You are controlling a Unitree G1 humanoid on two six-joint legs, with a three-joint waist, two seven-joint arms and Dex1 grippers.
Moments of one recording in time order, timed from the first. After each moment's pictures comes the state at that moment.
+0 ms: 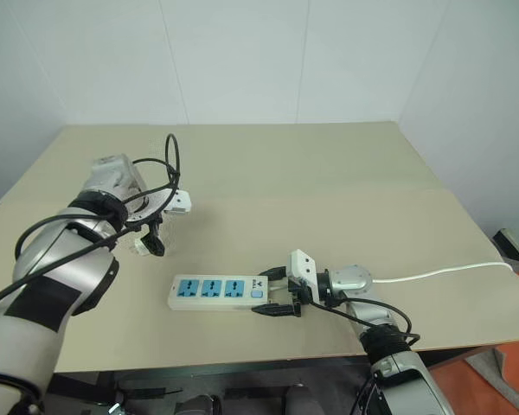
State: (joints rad) left arm -1.42 0.49 -0.64 1.33 0.58 0.34 -1.39; right arm -0.52 -0.35 0.22 0.46 0.19 -0.15 1.33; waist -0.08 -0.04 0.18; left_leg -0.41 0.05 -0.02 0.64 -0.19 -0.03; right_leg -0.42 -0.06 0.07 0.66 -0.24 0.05
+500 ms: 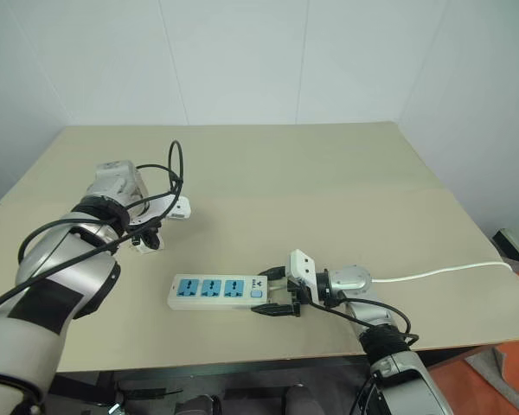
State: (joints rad) left arm -1.40 0.48 -0.64 1.33 0.63 0.31 -1.34; right arm -0.52 -0.35 0.22 0.46 0.18 -0.15 1.32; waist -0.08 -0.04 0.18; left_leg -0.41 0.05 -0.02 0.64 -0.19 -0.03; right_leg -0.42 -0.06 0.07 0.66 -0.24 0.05
